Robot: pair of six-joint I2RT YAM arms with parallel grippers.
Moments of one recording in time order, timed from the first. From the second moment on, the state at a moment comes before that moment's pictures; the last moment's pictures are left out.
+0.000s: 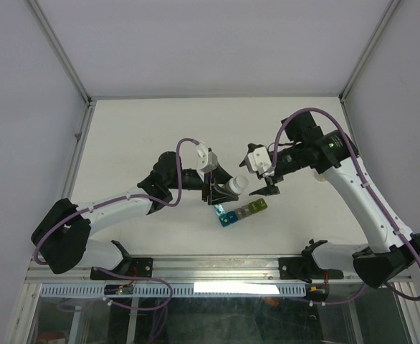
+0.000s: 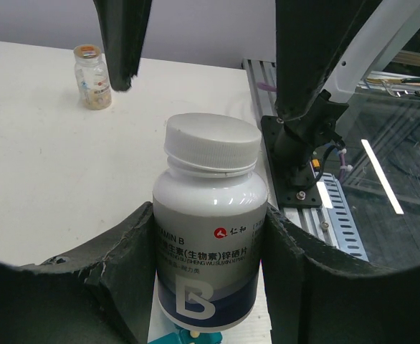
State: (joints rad) left arm -0.79 1.35 0.71 0.64 0.81 -0.13; right arm 0.50 1.24 1.47 -1.28 -0.92 -1.33
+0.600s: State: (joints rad) left arm -0.79 1.35 0.71 0.64 0.85 -0.16; right arm 0.59 1.27 1.46 -1.24 -0.82 -1.27
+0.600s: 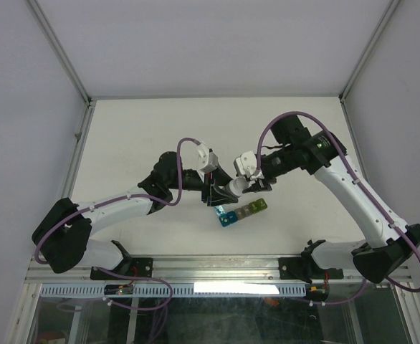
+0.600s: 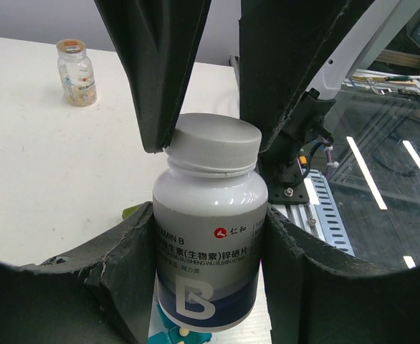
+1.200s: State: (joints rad) left arm -0.79 1.35 0.71 0.70 0.86 -0.16; right arm 0.55 1.28 1.48 -1.26 -0.90 -1.22
